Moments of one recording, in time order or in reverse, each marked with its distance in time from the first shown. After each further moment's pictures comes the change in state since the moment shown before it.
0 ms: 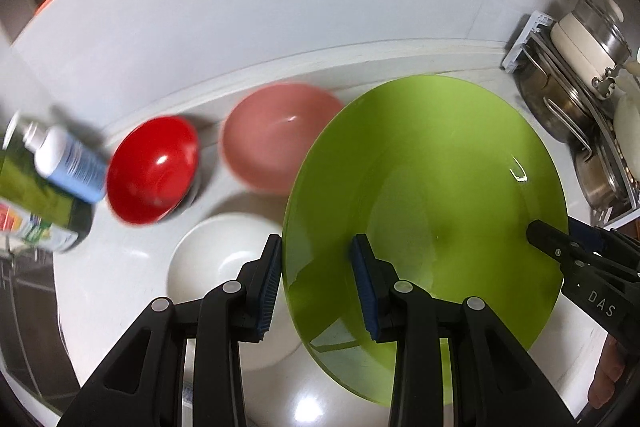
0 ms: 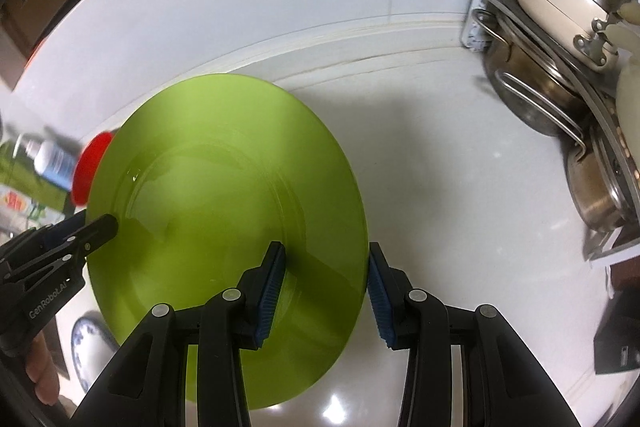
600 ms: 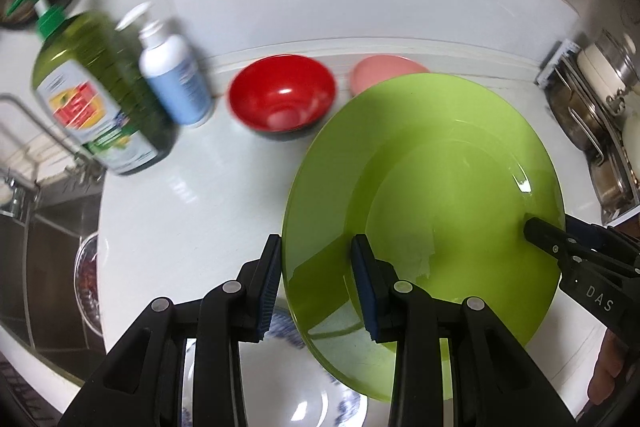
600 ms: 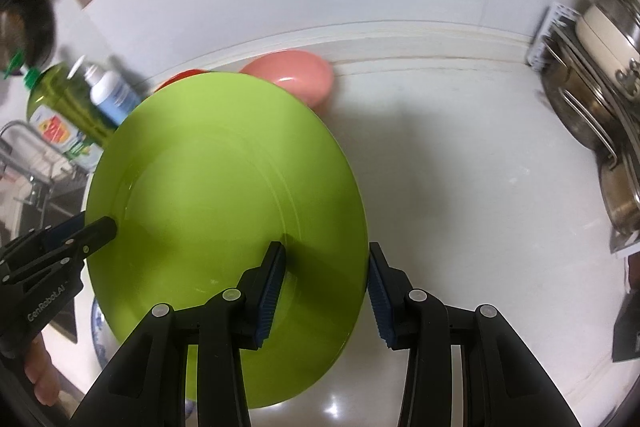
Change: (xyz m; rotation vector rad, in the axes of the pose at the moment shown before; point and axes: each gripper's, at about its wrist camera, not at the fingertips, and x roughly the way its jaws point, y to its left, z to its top) left arm -0.048 0.104 -0.086 -0.136 -0.023 0.050; right arm -0.013 0.104 -0.050 -0.136 -0.001 0.063
